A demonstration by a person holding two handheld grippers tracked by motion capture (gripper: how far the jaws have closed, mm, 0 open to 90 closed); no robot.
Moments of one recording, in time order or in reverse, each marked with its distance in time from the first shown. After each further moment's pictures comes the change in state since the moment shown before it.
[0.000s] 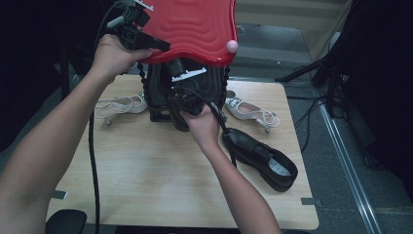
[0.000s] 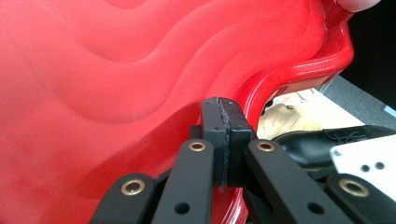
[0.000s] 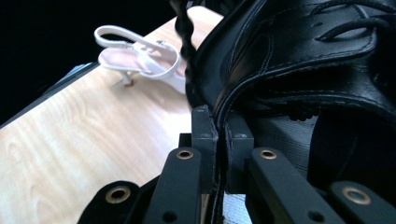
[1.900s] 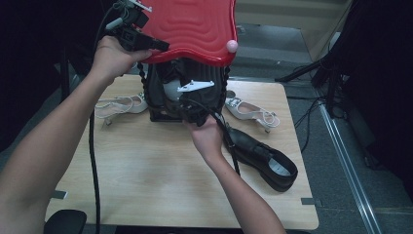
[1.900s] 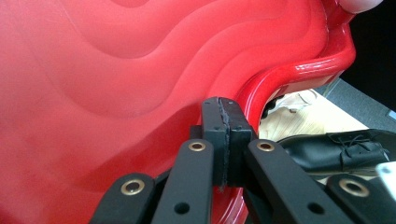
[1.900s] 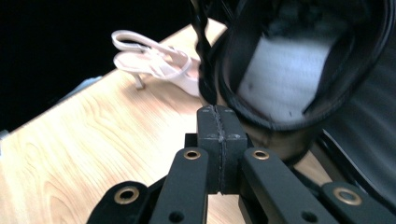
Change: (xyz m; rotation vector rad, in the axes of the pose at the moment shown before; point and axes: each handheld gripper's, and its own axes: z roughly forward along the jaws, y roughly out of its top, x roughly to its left) left arm 0.000 -0.004 -0.001 -0.026 0.012 -0.003; right arm 0.007 -0.029 -0.016 -0.083 0.028 0.005
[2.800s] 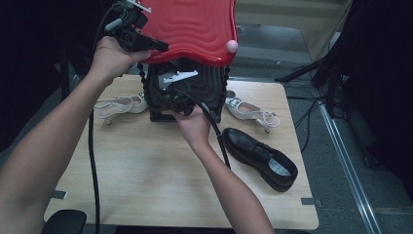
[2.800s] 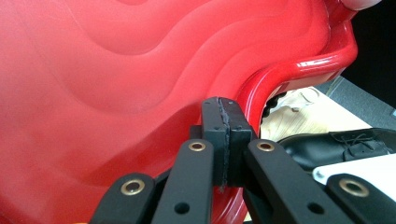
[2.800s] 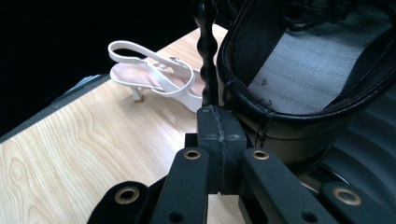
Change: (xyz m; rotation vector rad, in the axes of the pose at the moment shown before) left arm -0.001 -0.002 -0.002 0.001 0.011 0.005; right arm 0.002 0.027 0.039 0.017 0.011 -0.033
